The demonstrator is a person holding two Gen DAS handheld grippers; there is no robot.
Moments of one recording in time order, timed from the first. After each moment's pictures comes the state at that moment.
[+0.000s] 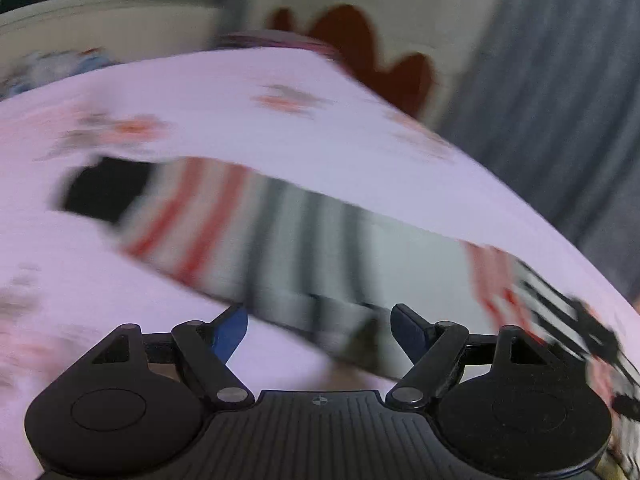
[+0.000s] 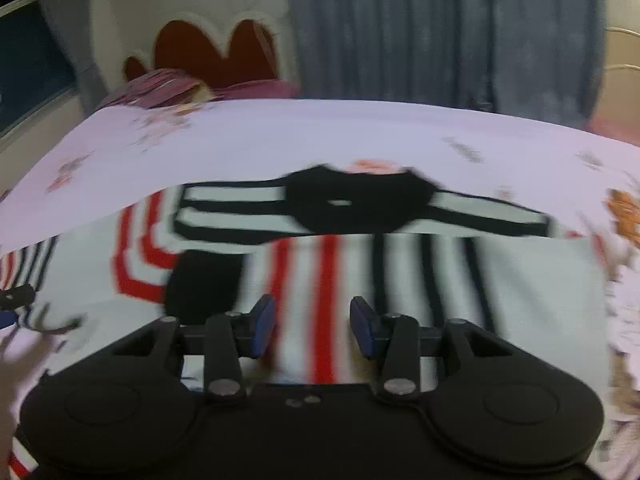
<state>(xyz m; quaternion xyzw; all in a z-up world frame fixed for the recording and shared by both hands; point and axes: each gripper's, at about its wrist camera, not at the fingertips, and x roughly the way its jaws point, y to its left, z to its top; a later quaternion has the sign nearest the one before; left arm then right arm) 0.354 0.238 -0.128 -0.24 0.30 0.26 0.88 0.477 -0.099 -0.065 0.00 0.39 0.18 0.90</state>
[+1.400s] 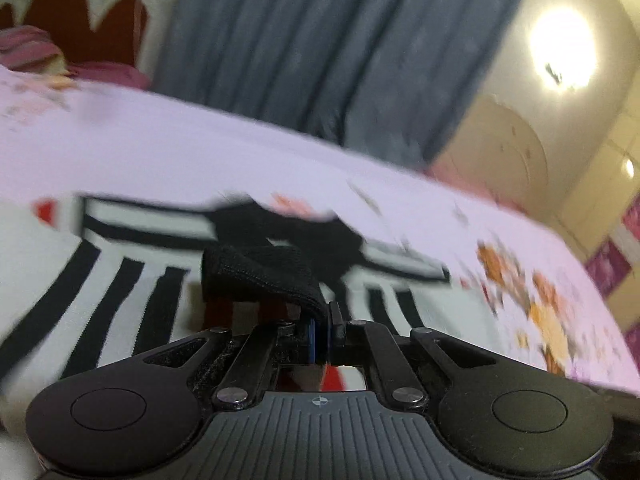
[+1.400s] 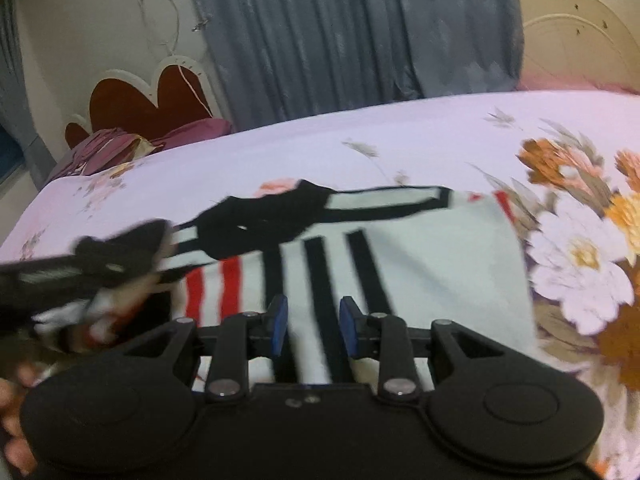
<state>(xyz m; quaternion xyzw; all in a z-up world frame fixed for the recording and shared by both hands) 0.530 -0.034 -0.106 -0.14 0.36 -0.14 0.91 0.462 -0.207 -0.054 0.10 0.37 0.06 0.92</state>
